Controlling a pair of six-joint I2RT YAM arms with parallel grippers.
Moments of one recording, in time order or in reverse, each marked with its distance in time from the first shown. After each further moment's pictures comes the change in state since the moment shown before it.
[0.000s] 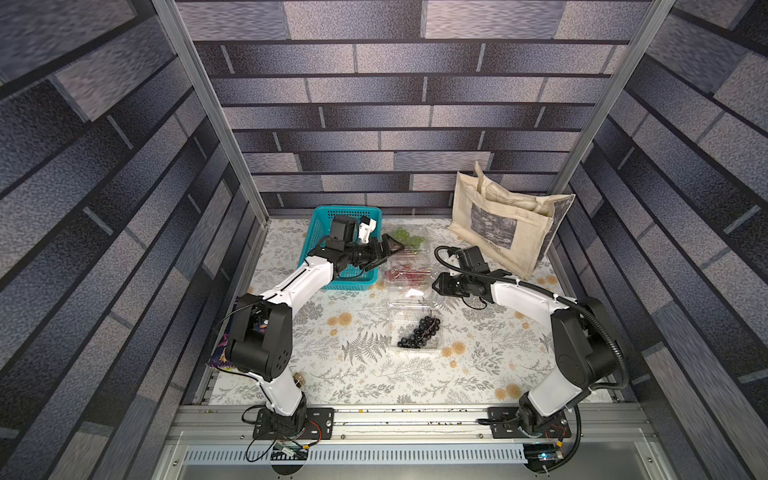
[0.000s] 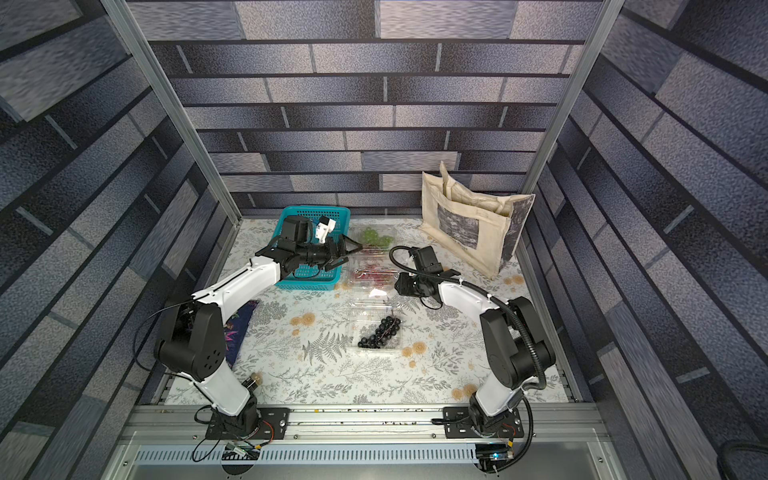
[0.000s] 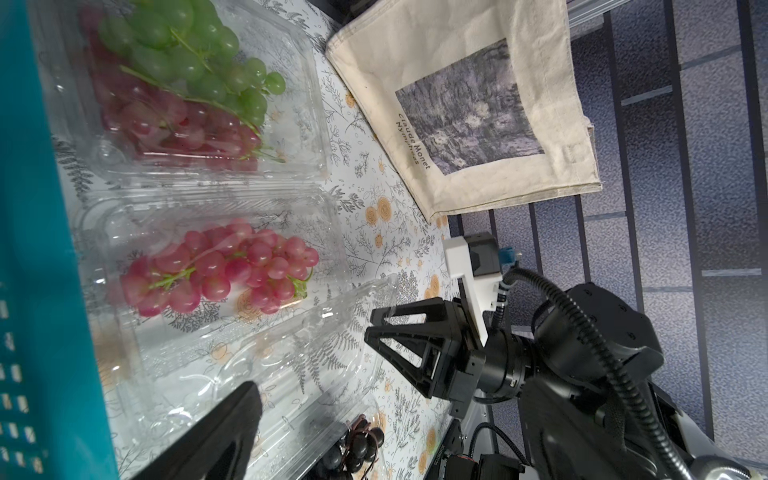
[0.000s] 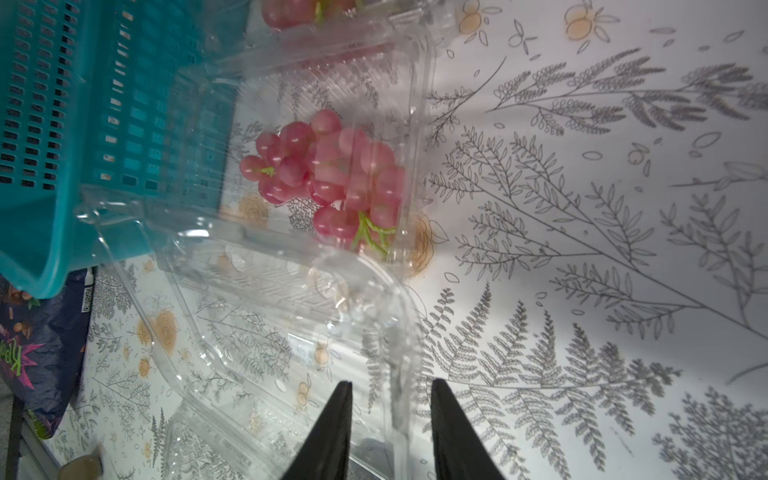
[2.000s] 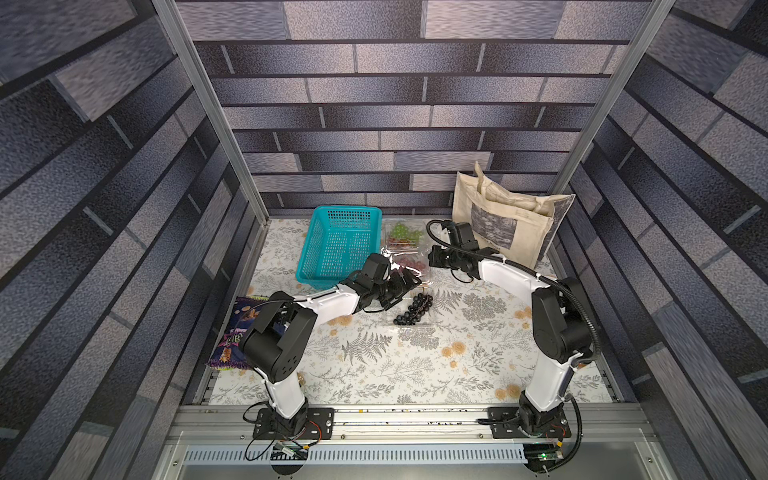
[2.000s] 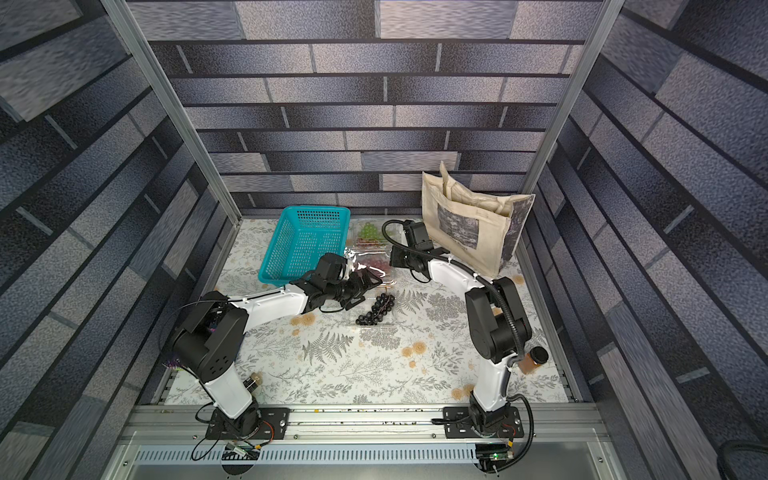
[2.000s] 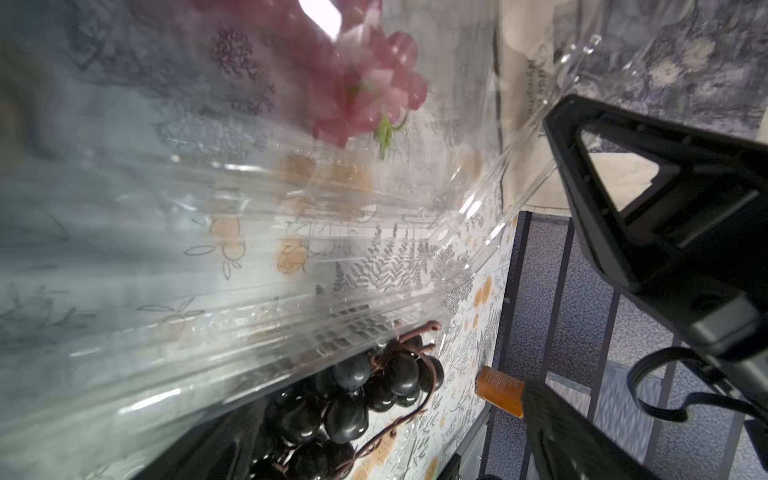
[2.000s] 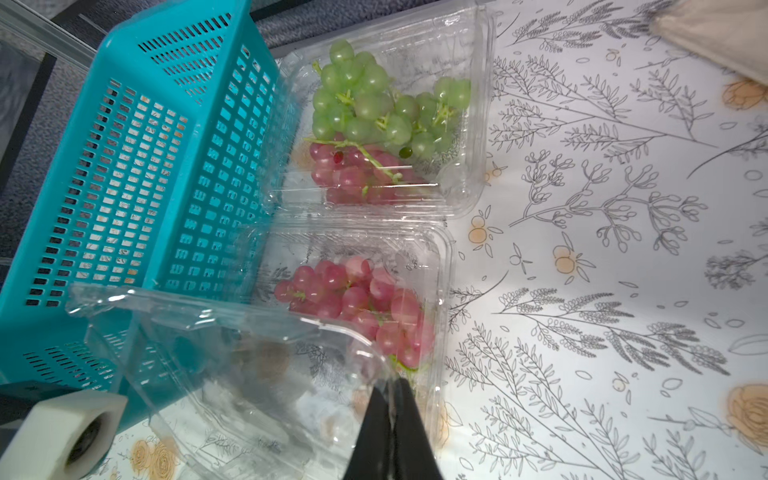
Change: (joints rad) left arm -0.249 0.059 -0.255 0.232 -0.322 -0.369; right arm -0.019 0.200 0.302 0.039 0.084 -0.019
